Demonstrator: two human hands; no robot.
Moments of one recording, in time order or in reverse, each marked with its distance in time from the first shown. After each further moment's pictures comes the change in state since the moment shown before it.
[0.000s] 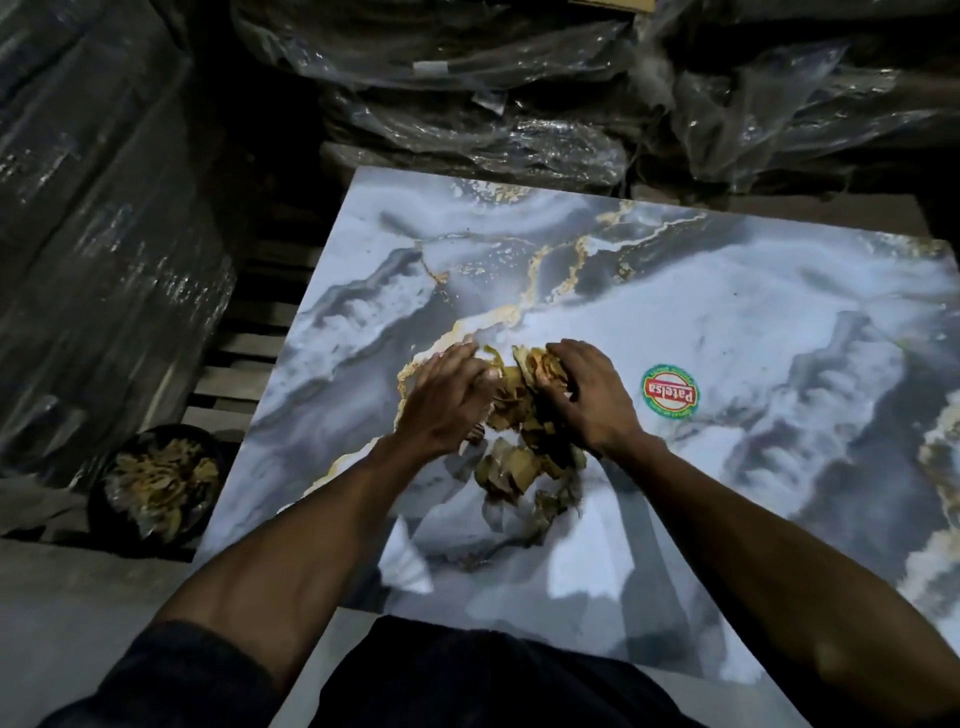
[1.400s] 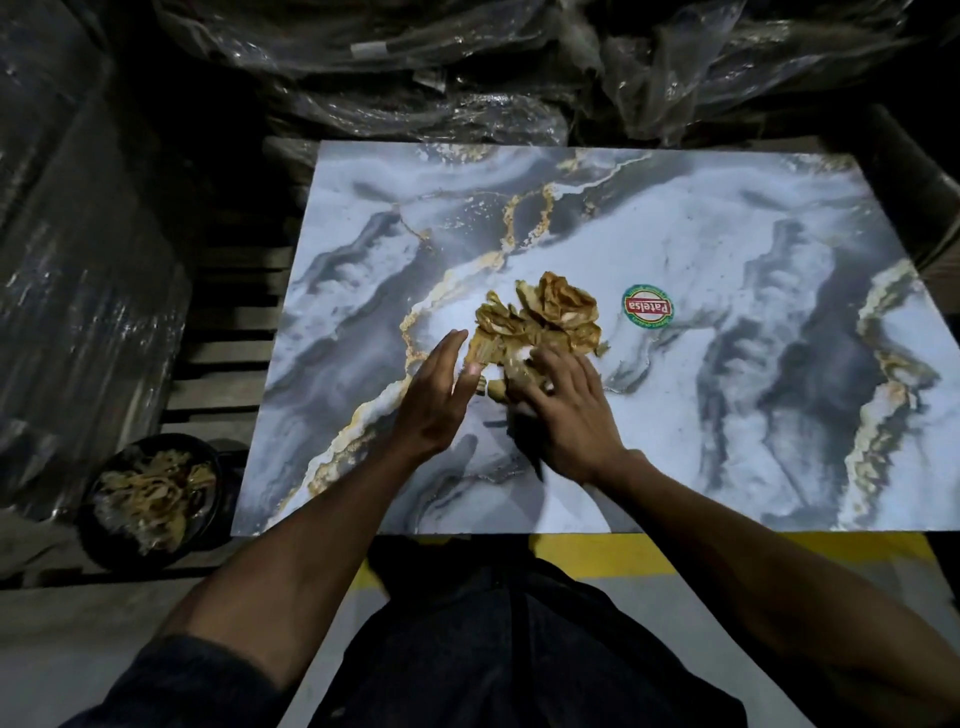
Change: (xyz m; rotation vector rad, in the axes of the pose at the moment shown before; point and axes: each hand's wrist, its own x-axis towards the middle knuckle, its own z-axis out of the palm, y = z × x) left_hand -0.079 -0.020 0.003 -0.326 -0.050 0.004; right_hand -0.118 -0.065 0.051 -0.402 0.195 -0.179
